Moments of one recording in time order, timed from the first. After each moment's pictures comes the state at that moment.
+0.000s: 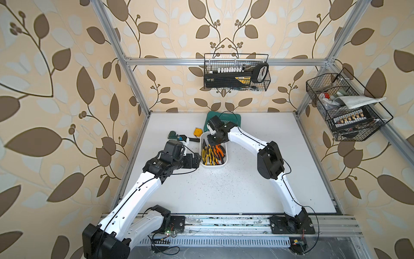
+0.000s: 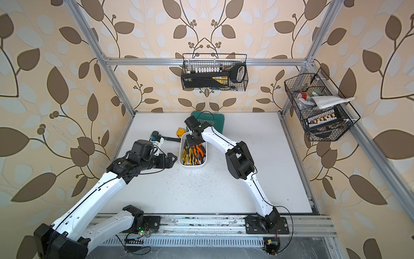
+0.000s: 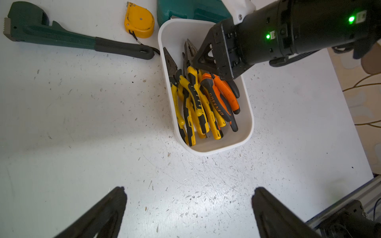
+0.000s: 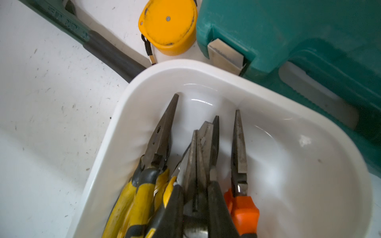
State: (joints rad) left arm -0.43 0.97 0.86 -0.68 0.14 -0.35; right arm 0.67 2.41 2.17 -0.84 0.01 0.31
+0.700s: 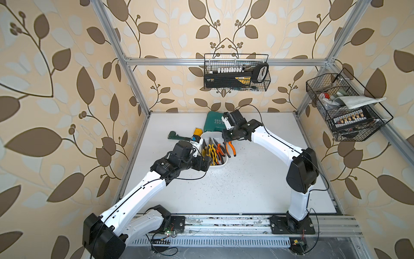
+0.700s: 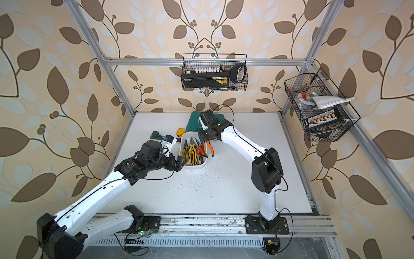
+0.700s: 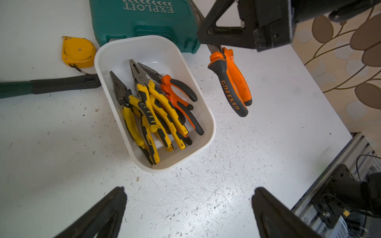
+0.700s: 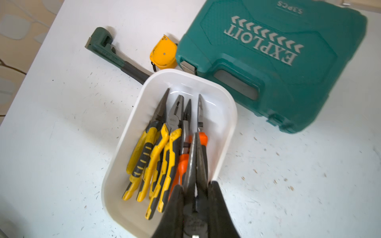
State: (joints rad) left arm -0.63 1.03 0.86 -0.53 0.14 -0.26; right arm 0.59 1.88 1.68 -0.73 0.03 0.30
